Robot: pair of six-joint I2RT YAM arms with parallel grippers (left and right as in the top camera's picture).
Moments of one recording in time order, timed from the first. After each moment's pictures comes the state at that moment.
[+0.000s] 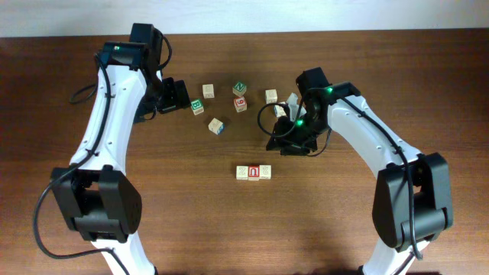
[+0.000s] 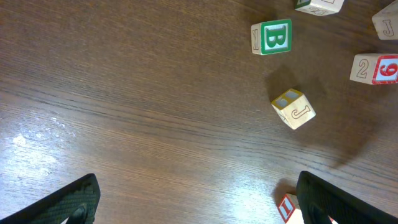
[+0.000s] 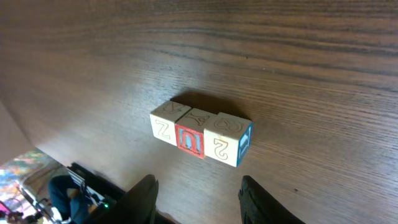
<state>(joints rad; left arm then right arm) -0.09 1.99 1.91 -1.35 -0.01 -0.39 0.29 1.92 1.45 -1.01 -0.58 0.38</state>
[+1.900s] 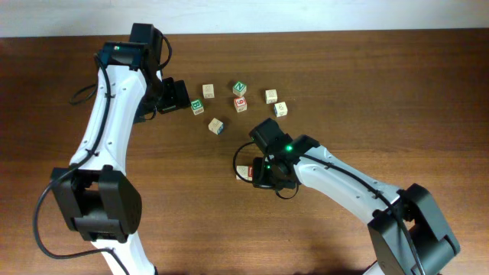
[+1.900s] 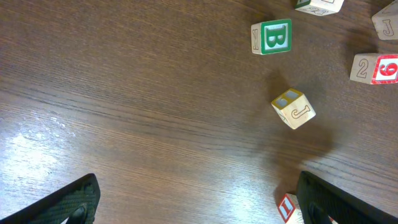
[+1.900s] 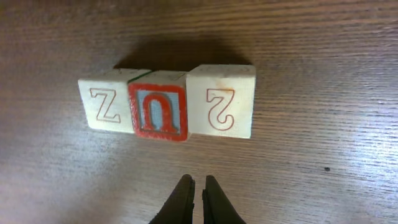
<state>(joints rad) -0.09 1.99 1.91 -1.35 -0.01 -0.39 0.64 1.74 1.11 -0.72 -0.16 0.75</state>
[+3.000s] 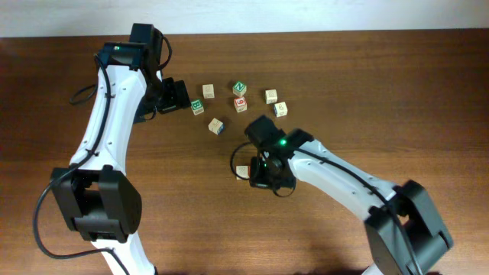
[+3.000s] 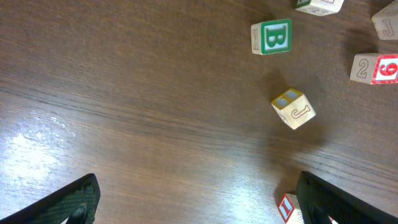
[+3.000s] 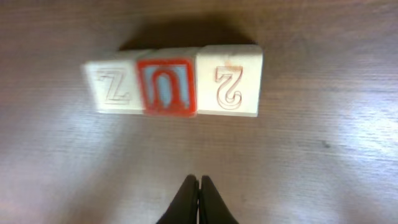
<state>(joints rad) -0.09 1.99 1.91 -1.35 -0.01 -0.39 0.65 1.77 1.22 -0.88 -0.17 0.74</state>
